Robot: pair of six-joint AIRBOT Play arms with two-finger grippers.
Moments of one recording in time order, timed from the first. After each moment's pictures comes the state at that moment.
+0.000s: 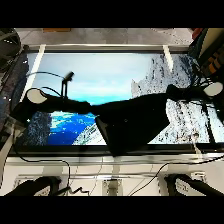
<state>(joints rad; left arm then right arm) -0.24 -1.16 1.05 0.77 -1.15 -1.26 -0.18 -1.21 1.17 -1.11 1.07 1.50</state>
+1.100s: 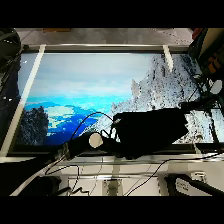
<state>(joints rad) -0.97 -1.29 0.87 0.63 -0.71 -1.61 -0.23 -1.26 1.25 -1.66 1.34 1.26</state>
